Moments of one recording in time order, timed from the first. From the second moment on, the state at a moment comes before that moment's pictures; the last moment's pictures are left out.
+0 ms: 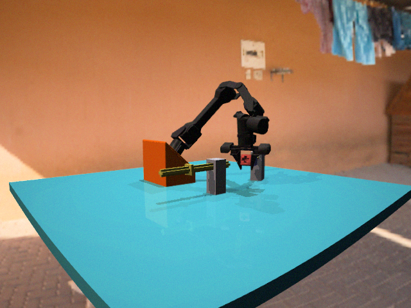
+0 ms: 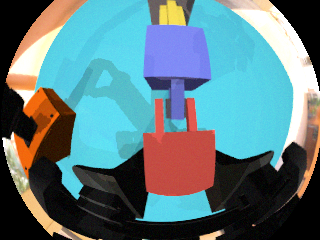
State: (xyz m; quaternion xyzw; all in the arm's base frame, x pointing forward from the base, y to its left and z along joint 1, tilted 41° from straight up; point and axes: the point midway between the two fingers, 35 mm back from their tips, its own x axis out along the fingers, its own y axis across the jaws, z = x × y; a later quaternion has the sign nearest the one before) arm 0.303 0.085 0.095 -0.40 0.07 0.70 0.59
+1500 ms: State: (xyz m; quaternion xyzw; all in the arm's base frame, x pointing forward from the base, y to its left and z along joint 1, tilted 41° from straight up) arm 0.298 0.085 0.090 -0.34 0.09 0.70 0.63
